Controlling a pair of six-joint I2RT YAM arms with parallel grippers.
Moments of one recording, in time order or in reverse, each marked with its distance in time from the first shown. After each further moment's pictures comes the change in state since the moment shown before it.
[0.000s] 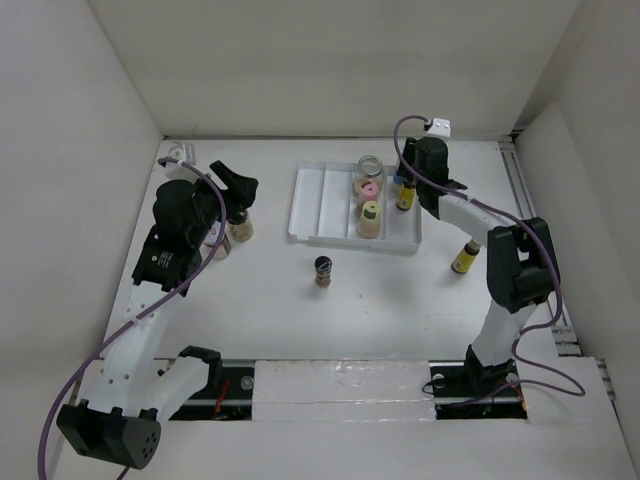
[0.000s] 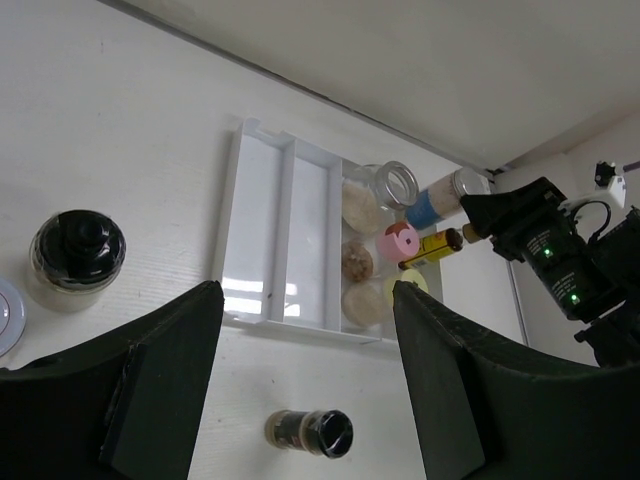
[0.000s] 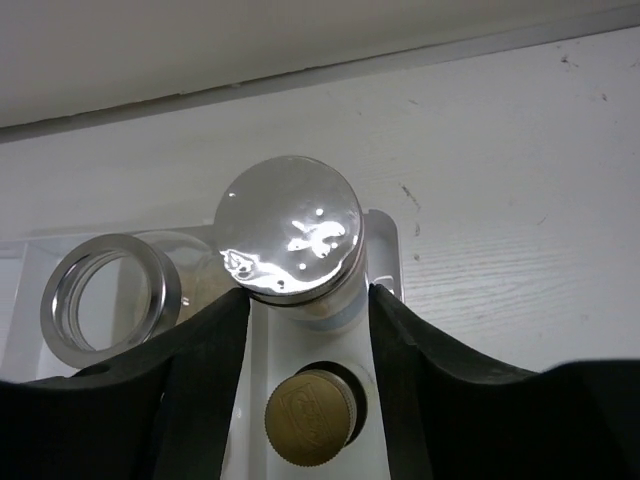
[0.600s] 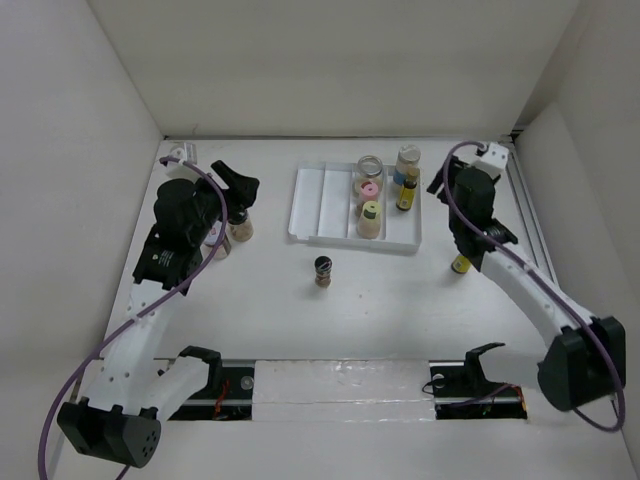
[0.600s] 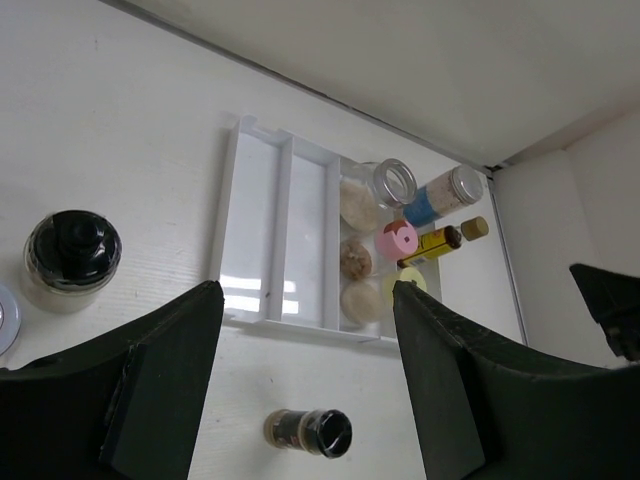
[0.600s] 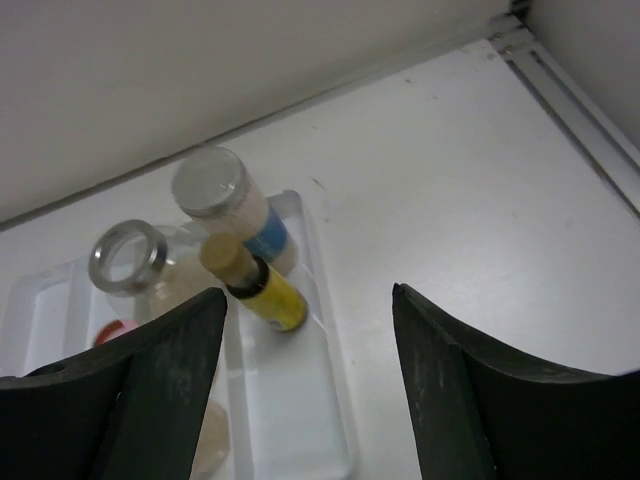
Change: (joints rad) left arm 0.000 0.005 0.000 0.006 0.012 0.000; right arm 0.021 -0.542 -0.312 -0.087 0.157 0.083
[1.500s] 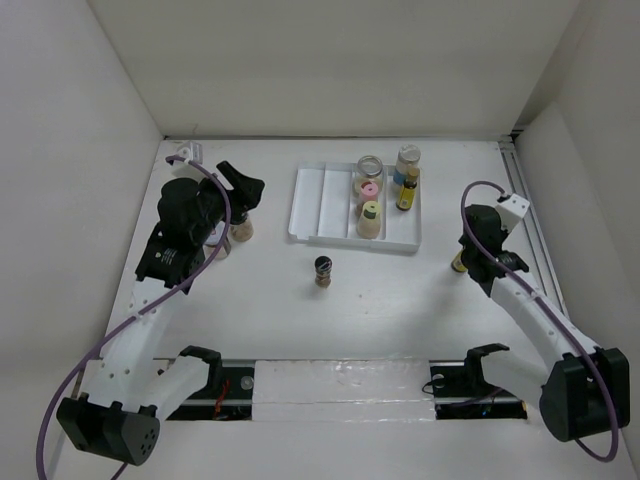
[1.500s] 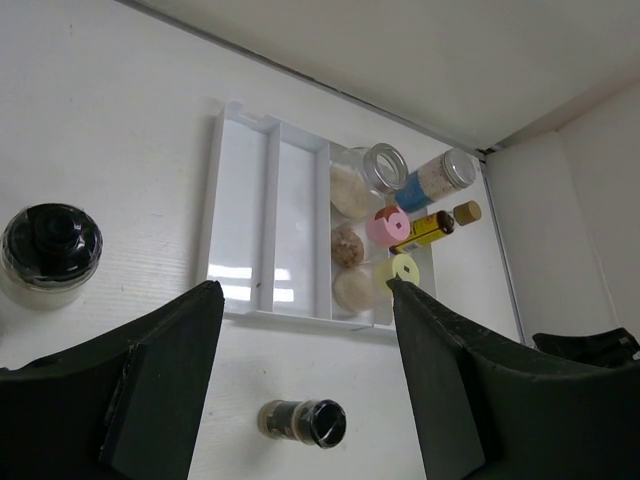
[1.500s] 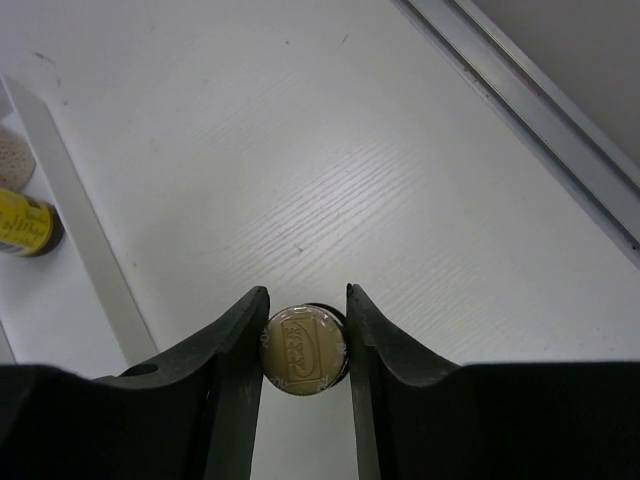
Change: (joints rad) left arm -0.020 0.018 0.000 0.002 0.022 0.000; right arm -0.111 -0.249 -0.298 -0.354 0.148 0.186
